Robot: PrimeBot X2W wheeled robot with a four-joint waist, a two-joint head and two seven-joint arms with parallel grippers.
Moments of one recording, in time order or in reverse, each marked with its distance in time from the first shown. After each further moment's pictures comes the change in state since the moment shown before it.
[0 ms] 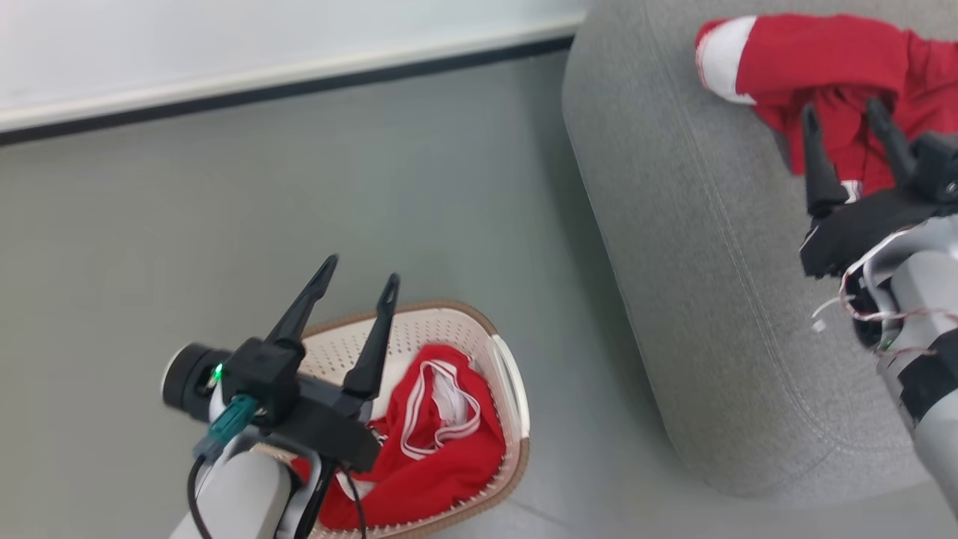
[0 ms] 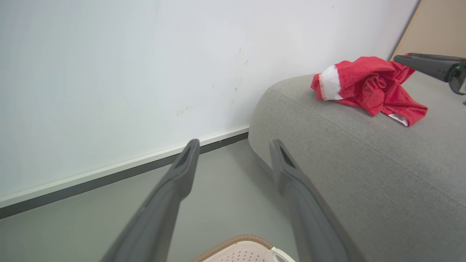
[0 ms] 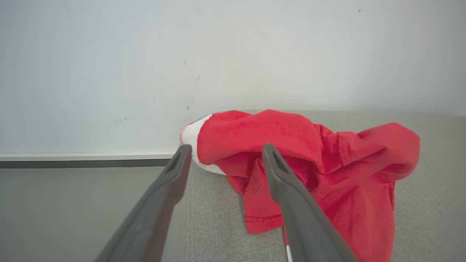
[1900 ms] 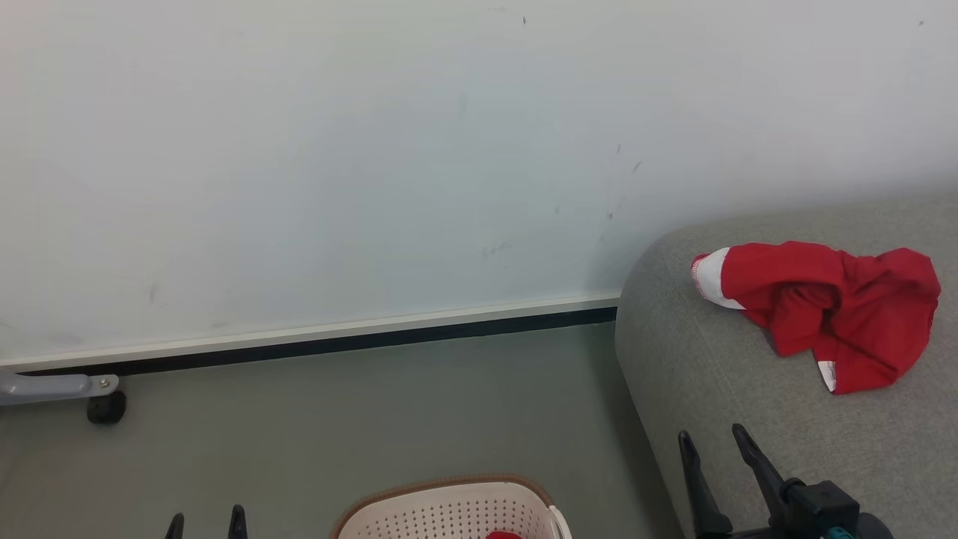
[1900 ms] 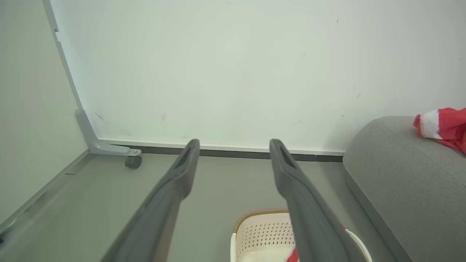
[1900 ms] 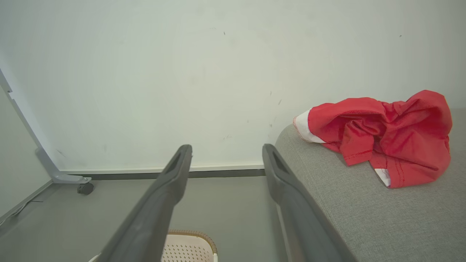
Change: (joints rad) left arm 0.599 -0.006 0.331 -0.078 -0.048 0.105 -0.017; right arm 0.860 0.156 -0.068 -0.598 -0.109 -0.131 0.000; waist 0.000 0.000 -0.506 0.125
